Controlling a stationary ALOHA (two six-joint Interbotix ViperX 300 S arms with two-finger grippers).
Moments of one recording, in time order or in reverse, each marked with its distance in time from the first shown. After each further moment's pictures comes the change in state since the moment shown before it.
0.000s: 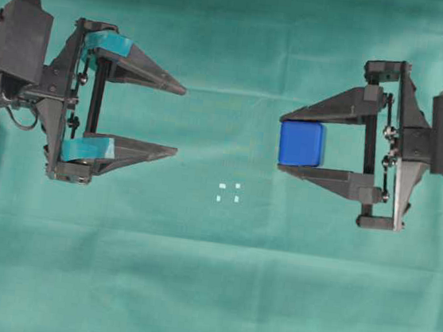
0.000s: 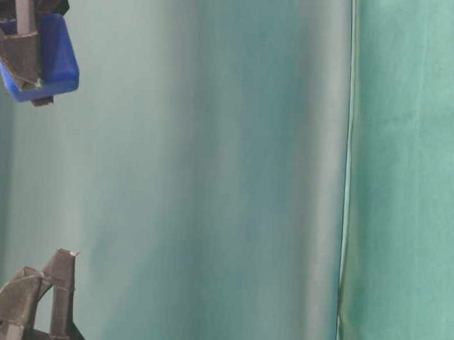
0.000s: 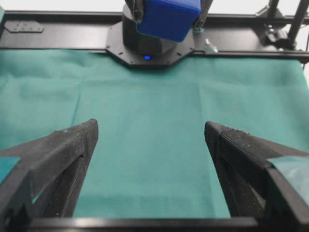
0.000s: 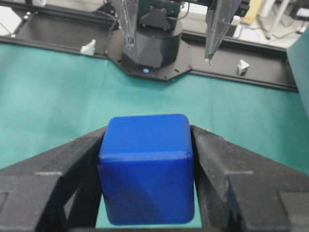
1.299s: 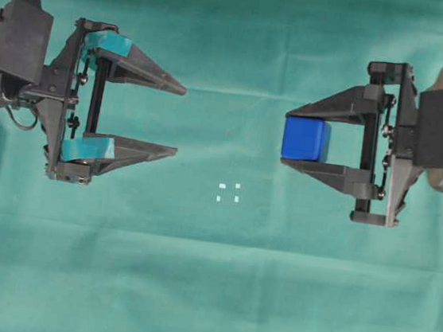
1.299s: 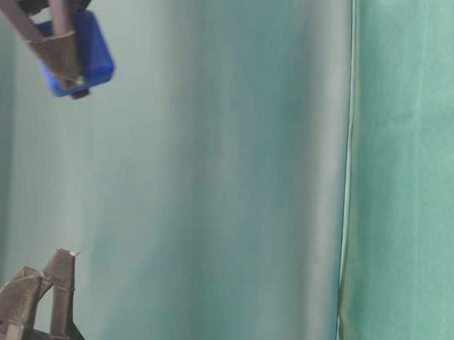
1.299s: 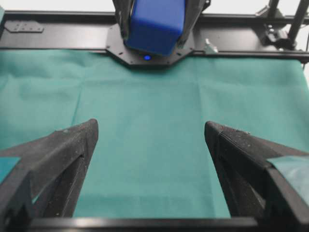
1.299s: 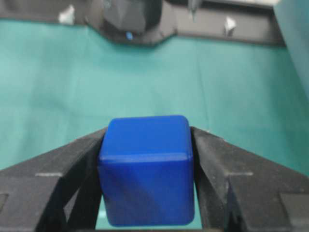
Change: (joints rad) left arm 0.002 0.000 0.000 0.000 0.000 0.000; right arm 0.034 0.008 0.000 0.071 0.170 -0.003
